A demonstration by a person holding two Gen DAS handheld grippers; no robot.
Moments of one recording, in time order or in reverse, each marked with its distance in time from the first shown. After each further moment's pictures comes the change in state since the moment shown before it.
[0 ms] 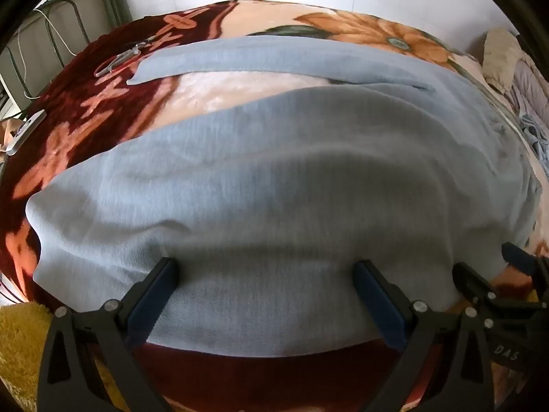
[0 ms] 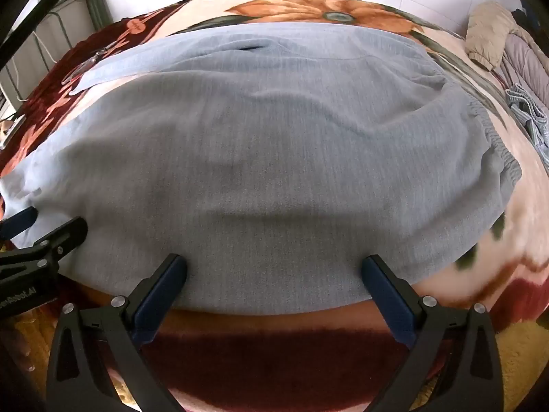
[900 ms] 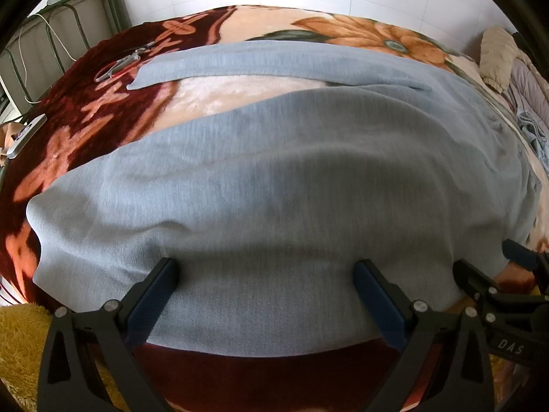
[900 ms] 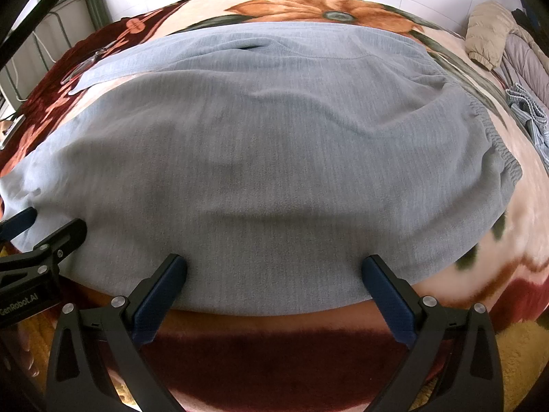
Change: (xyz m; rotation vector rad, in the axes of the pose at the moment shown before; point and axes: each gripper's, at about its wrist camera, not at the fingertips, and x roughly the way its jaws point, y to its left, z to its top) left arm -0.004 -0.003 -0.002 0.013 -0.035 0.008; right arm 0.001 0.000 0.002 -0.001 0.001 -0.002
